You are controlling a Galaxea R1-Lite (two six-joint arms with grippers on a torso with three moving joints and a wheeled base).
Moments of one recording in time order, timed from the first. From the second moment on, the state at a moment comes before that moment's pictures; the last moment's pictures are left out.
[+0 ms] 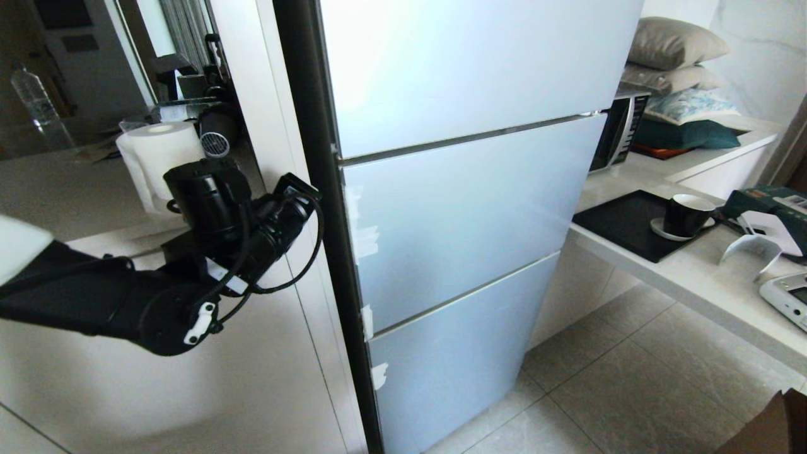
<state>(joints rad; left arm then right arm) -0.41 1.88 -0.99 -0.98 0.25 -0.85 0.00 0.00 0.00 0.00 0.02 -0.03</state>
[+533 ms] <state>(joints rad) -0.45 1.94 -1.07 -0.98 0.25 -0.85 0.00 0.00 0.00 0.00 0.02 -0.03</state>
